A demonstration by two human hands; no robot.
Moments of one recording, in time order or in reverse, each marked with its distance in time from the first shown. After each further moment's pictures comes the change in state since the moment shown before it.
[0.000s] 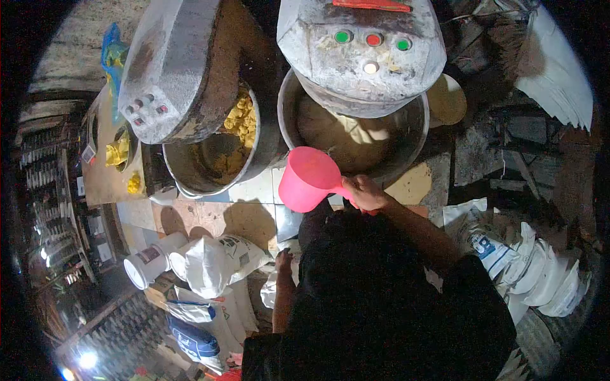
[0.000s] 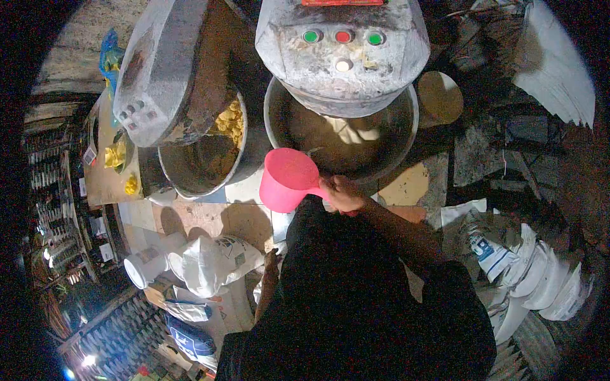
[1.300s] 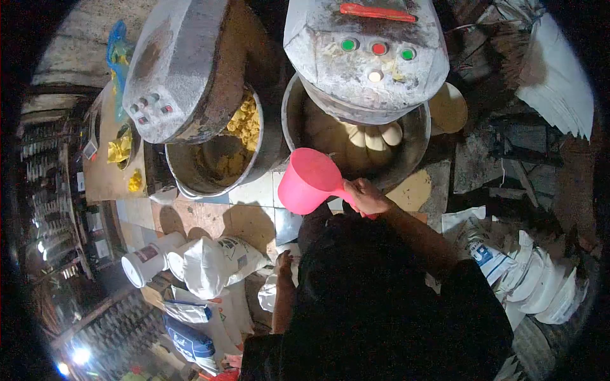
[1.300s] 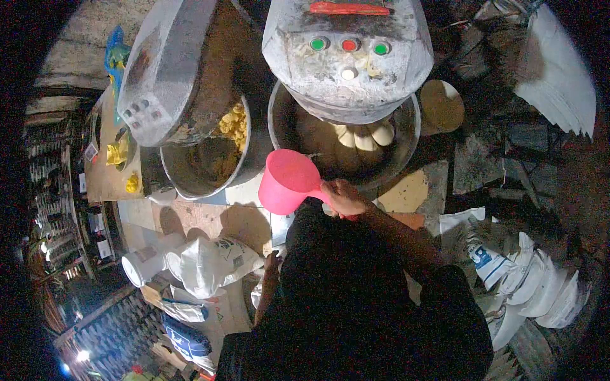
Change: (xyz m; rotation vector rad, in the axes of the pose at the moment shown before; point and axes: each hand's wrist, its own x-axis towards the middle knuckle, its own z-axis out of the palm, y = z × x) left_hand -0.004 0.018 0.010 0.157 -0.006 -0.002; right_hand -0.001 -0.020 -0.014 0.096 -0.156 0.033
